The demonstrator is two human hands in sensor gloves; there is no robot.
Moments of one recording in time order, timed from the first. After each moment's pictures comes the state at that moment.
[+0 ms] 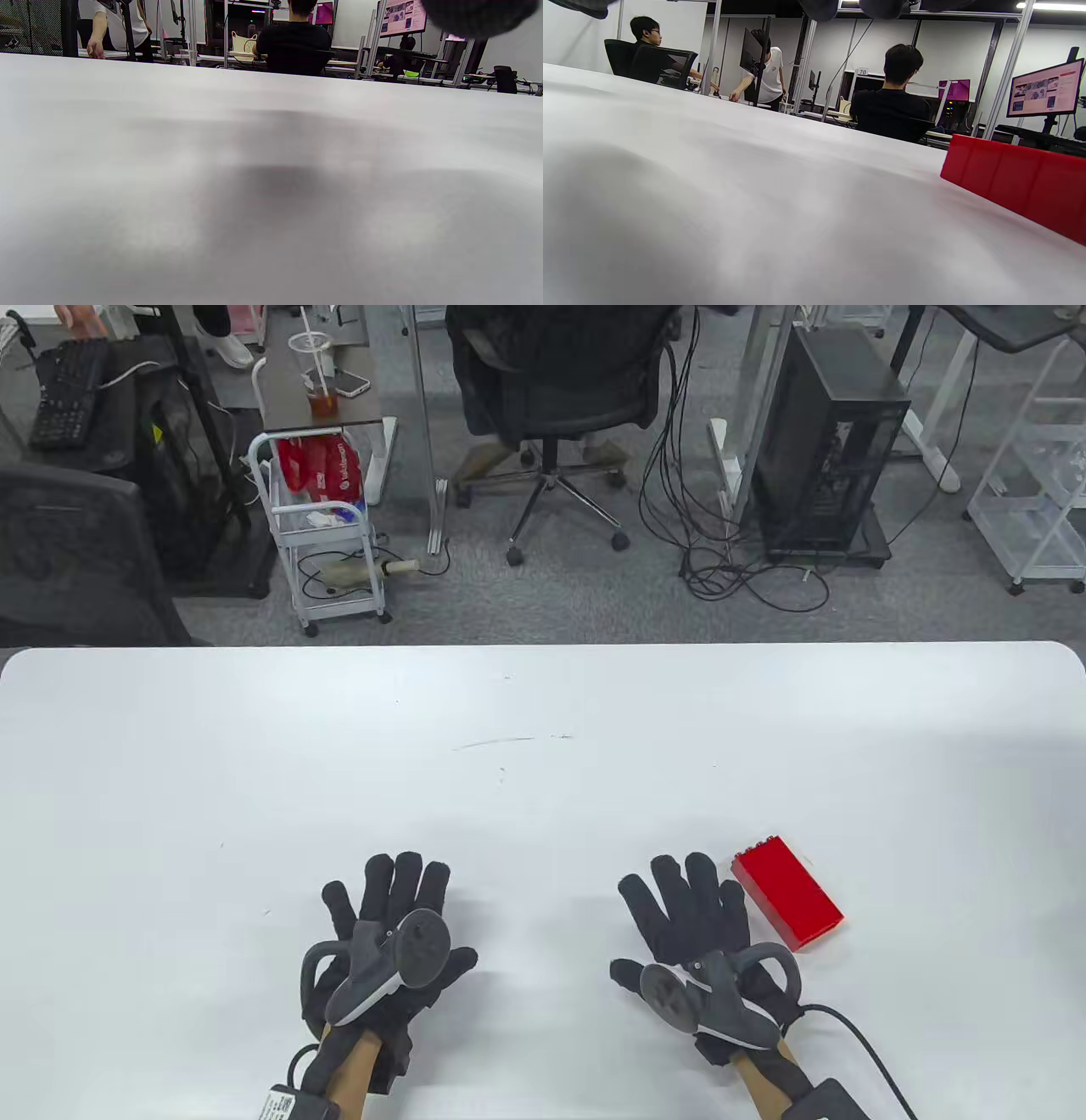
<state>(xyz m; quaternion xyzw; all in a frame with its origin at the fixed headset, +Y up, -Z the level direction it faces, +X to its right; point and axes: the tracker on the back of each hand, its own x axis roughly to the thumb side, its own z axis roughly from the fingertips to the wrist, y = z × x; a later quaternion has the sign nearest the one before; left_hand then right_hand) -0.176 -0.743 -0.289 -0.05 -0.06 0.04 1.00 0.142 -0.749 -0.272 -0.19 0.10 -0.97 0.07</state>
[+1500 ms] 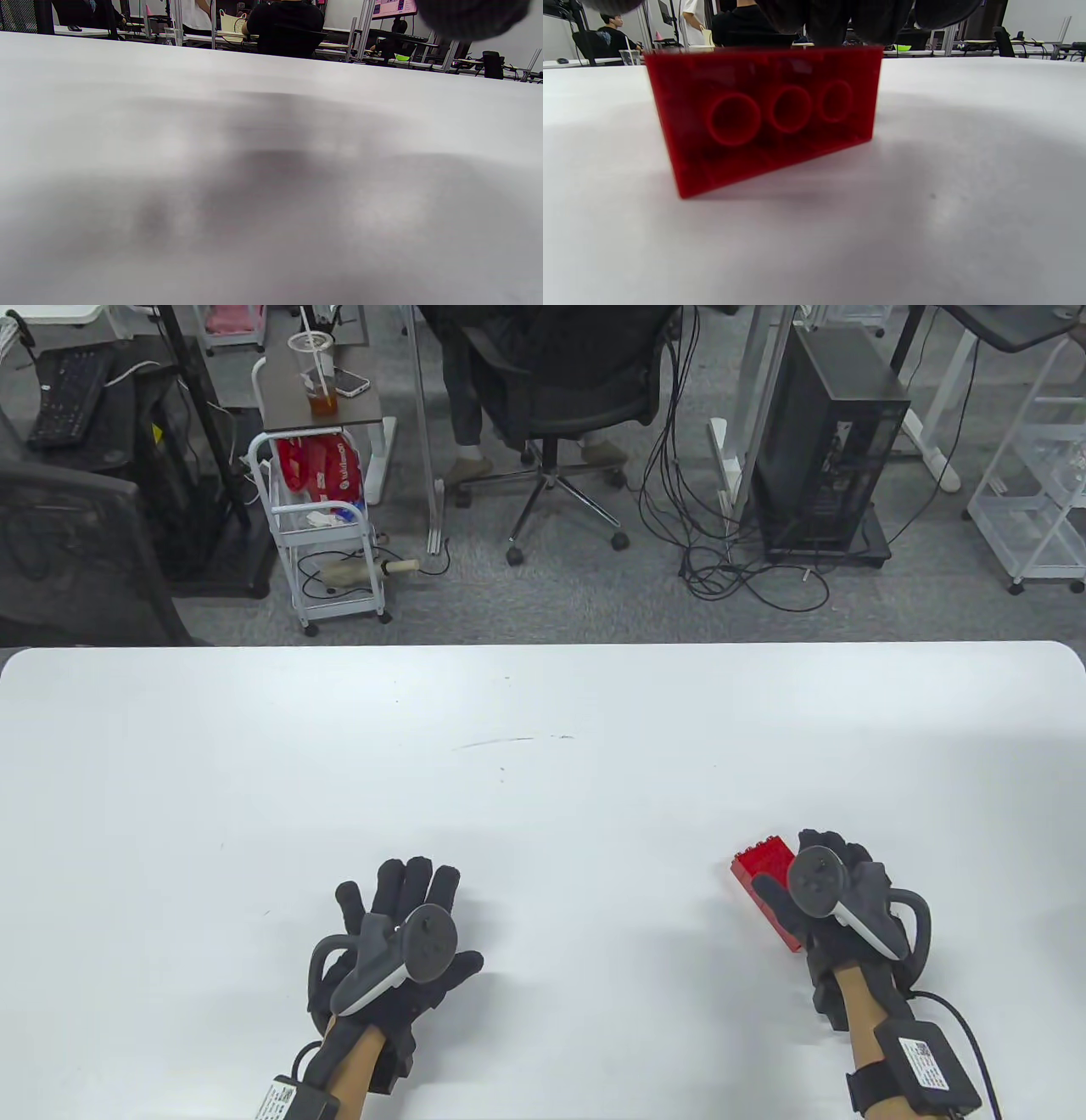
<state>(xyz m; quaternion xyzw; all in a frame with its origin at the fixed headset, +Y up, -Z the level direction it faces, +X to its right) -0.170 -0.745 -0.293 -0.08 -0.08 0.05 0.99 0.293 -0.754 -0.350 0.06 -0.05 -1.00 -0.03</state>
